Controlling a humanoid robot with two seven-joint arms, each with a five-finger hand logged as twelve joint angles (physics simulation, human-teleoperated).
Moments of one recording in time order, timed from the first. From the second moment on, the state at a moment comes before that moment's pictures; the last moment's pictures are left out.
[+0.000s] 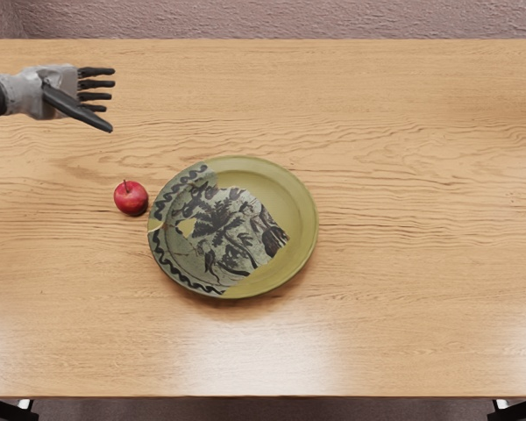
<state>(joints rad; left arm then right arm) -1.25 0.50 -0.11 -0.43 0.01 -0.61 0.24 -0.13 0.00 0.07 0.19 -0.04 0.12 -0.05</state>
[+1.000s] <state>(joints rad) -1.27 0.83 -0.15 -1.39 0.75 -0.33 0.35 -0.13 0.00 0.07 0.19 -0.04 0.12 -0.05</state>
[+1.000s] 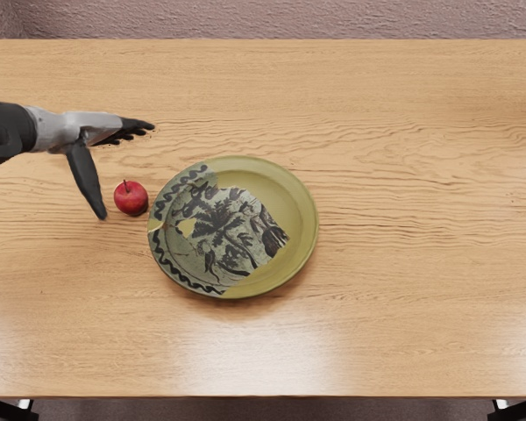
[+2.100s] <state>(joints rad) -1.24 0.70 -0.04 -1.44 0.95 -0.01 0.61 -0.13 0.00 0.07 0.19 -0.04 0.12 -0.05</state>
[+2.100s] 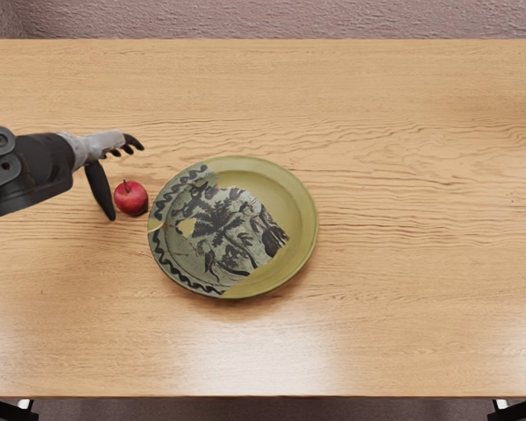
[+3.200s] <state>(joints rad) -1.16 0.70 -0.02 -1.51 0.97 0.16 0.61 -0.13 0.00 0.07 0.19 -0.04 0.12 -0.05</state>
